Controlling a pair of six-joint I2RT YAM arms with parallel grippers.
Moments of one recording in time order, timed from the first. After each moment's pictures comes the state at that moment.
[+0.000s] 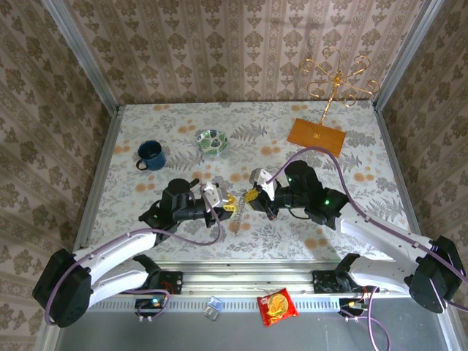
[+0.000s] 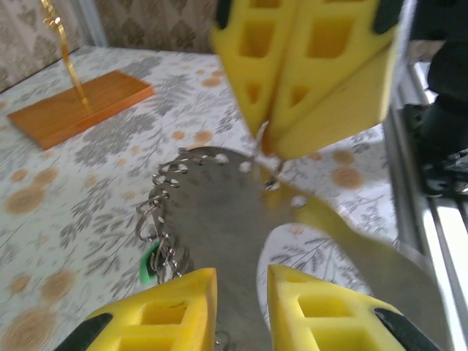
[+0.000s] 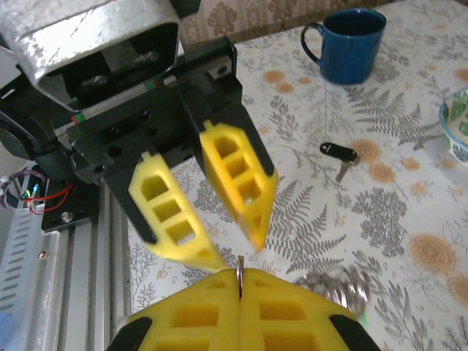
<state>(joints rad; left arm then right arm) -0.73 1.01 0.43 0.25 0.64 0.24 0.71 1.11 0.77 -0.16 -0.51 -0.18</state>
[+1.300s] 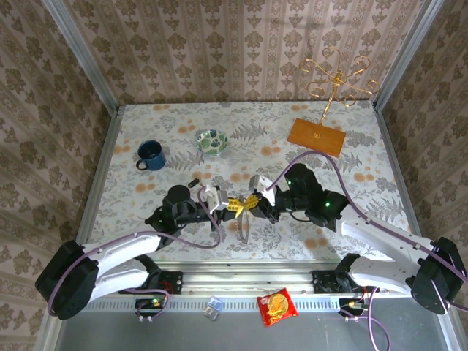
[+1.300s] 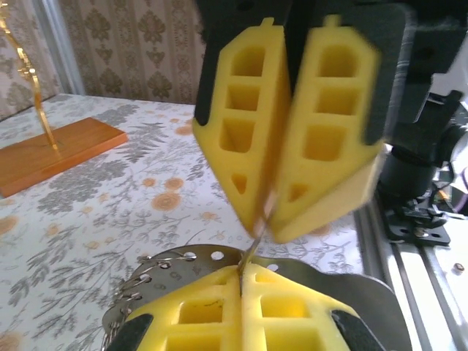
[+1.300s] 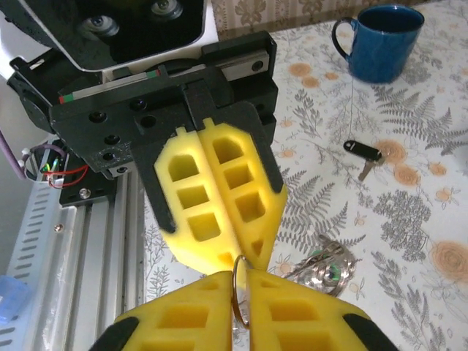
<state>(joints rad) -0.78 1.06 0.35 0.55 0.65 0.10 0.73 1.09 0.76 -0.21 -0.53 -0.24</state>
